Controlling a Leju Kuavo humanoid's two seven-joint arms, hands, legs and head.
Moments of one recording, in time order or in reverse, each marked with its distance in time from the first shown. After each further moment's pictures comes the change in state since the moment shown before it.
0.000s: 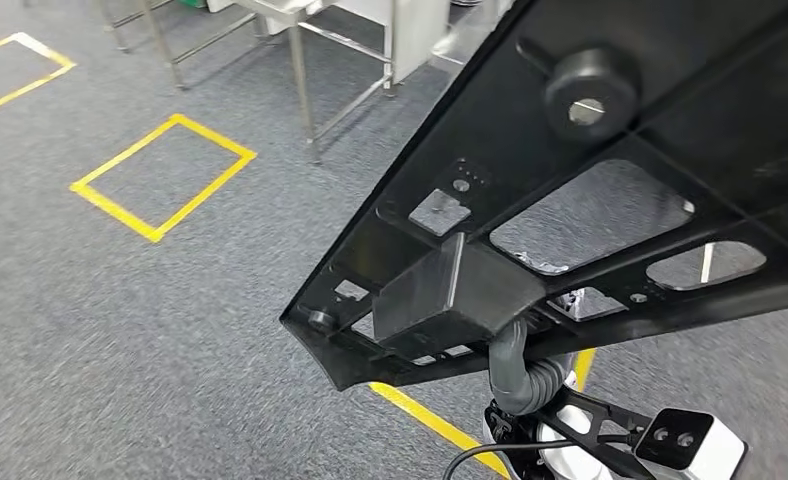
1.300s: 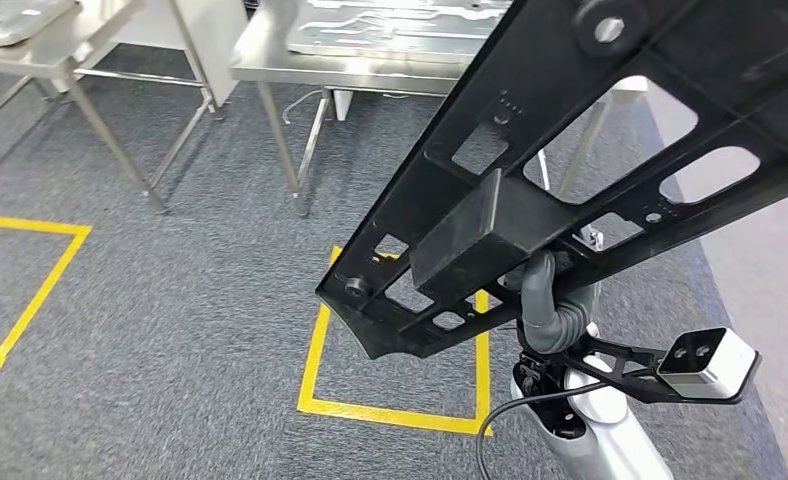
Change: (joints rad) left arm -0.006 -0.010 0.008 0.000 -0.011 0.019 -0.007; right arm -0.153 -0.184 0.009 0.098 -0.222 -0.047 0.000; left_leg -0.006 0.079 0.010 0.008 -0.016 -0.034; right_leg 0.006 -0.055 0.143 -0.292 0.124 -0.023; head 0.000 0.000
